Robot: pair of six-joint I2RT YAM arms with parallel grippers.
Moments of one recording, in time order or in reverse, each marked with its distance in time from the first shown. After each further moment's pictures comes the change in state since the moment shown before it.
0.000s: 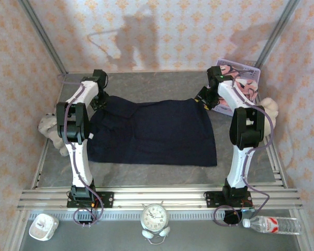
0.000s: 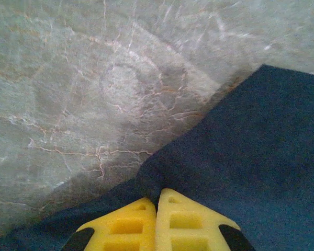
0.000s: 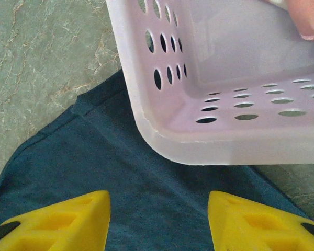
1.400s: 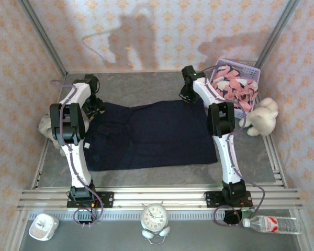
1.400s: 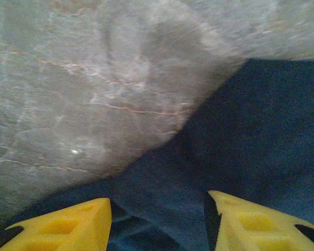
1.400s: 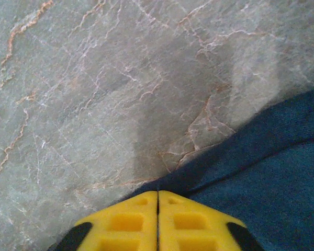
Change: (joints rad) left arm 0.082 -0.040 -0.097 -0.078 0.097 0.040; right arm 0.160 0.500 0.581 -0.127 0.212 0.074
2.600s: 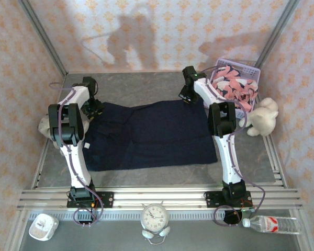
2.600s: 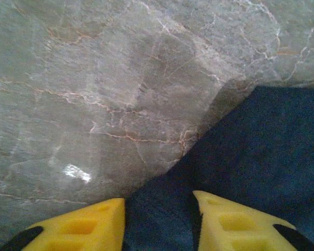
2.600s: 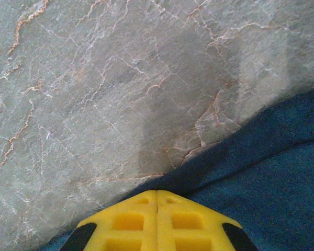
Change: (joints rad) left arm 0.021 -0.016 -0.093 0.133 -0.008 0.055; right arm -0.005 -0.025 -0.050 0.038 -0.037 -0.023
